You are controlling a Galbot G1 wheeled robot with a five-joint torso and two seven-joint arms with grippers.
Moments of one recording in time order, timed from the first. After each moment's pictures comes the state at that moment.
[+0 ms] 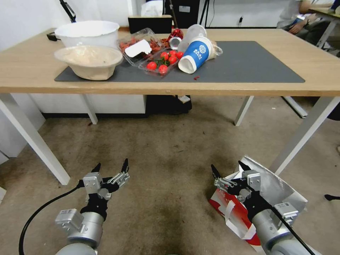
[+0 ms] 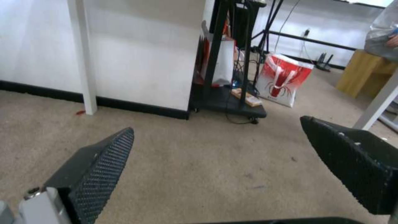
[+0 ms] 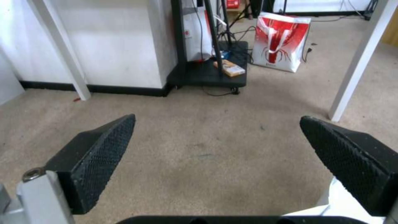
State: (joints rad) left arm 1.83 -1.32 -0.49 -2.36 -0.43 0.08 -0.20; right arm -1.80 1.34 0.56 2.40 0.23 -0.28 -0.06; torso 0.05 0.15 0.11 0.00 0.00
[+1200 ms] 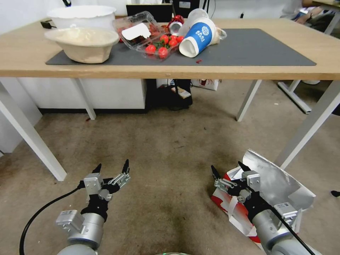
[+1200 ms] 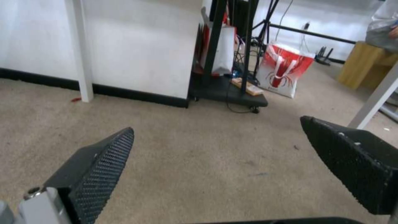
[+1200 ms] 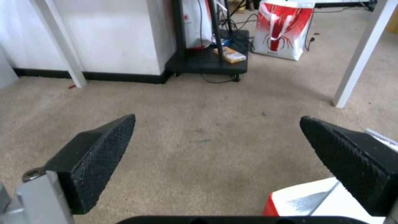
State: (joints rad) left arm 1.83 -1.33 -0.49 -2.36 -0.43 0.08 -0.19; right arm -1.81 1.33 0.56 2.39 0.24 -0.27 -0.06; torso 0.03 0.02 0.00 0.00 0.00
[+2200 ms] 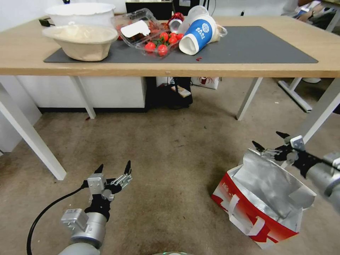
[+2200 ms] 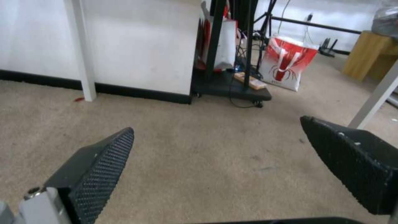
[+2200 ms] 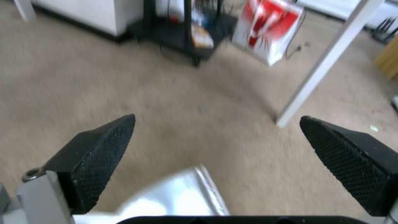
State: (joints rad) left arm 1.82 -1.33 -0.47 -2.34 -0.39 0.10 -0.20; right arm -1.52 0.61 0.83 1.87 0.65 -0.27 -0.29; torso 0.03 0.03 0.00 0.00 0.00
